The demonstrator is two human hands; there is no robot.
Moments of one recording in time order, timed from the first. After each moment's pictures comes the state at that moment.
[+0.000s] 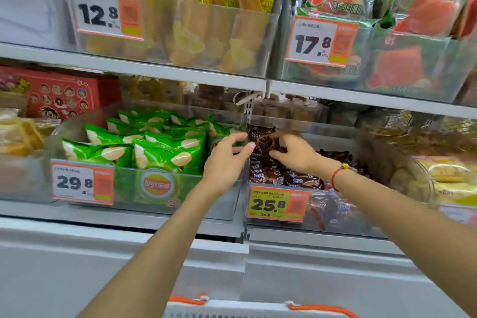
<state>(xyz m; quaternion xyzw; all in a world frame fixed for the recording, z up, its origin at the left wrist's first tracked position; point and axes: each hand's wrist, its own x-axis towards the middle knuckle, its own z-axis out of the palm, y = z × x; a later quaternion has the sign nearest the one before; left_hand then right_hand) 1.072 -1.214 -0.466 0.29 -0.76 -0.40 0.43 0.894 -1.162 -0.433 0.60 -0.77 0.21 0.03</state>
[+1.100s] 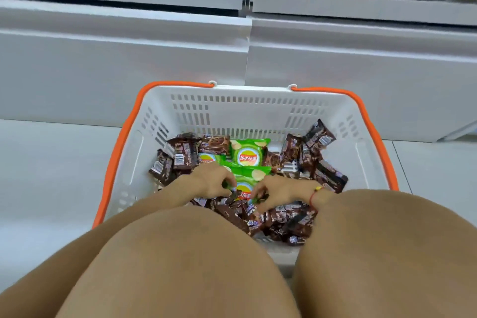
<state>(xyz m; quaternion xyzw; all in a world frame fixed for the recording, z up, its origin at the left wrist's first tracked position) 1.206 -1.043 -0.782 0.23 -0.91 -0.25 -0.24 1.030 -0.926 -0.796 0.52 -0.68 -0.05 -0.52</state>
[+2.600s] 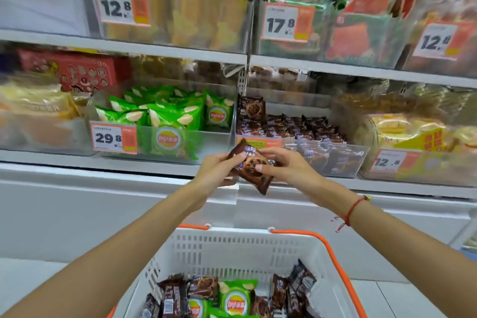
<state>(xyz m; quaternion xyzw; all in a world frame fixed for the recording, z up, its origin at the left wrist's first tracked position) 1.147 -1.087 -0.498 0.31 -0.65 -0.63 0.30 0.998 -0.986 -0.476 0.51 -0.66 0.47 -0.29</state>
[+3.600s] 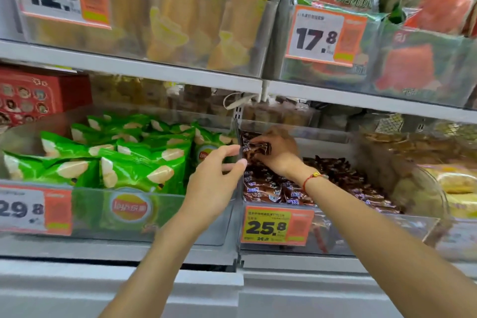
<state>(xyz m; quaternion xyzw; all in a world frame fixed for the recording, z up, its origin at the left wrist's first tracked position) 1.079 -1.214 -0.471 0.27 -0.77 -0.41 0.42 0.877 -1.211 -0.449 0.56 -0.78 0.22 0.14</state>
